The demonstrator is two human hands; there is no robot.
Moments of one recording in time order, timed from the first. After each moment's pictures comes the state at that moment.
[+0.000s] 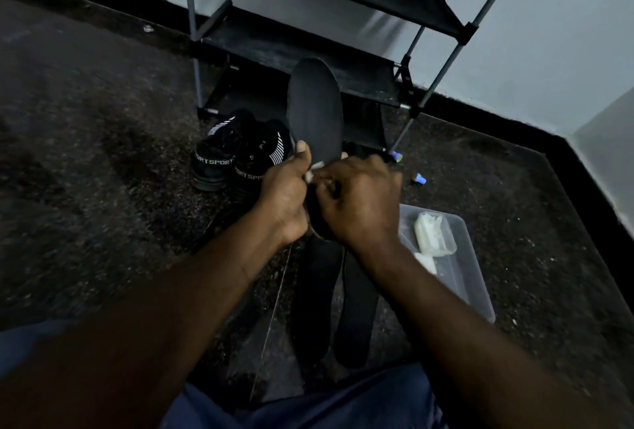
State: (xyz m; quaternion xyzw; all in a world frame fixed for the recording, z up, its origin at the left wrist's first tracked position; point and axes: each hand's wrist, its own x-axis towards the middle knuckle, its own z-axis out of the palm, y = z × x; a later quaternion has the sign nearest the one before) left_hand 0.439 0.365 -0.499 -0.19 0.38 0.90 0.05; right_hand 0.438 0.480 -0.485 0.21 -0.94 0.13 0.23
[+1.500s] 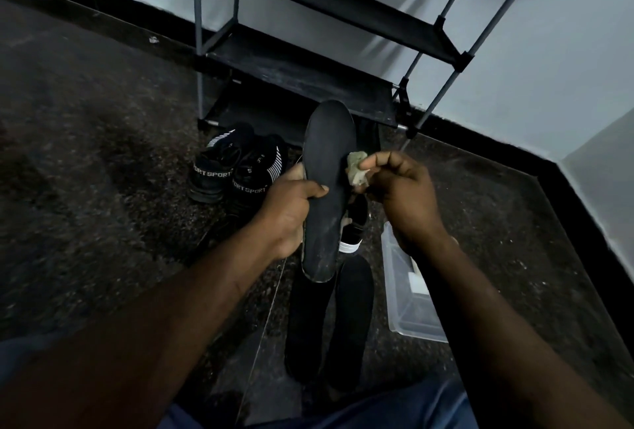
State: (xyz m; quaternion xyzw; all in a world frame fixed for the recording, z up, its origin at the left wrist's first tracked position) left_hand 0.431 0.364 -0.508 -0.10 0.45 0.89 0.04; right_hand 0.405 0.516 -0.440 0.08 -0.78 0.62 -0.02
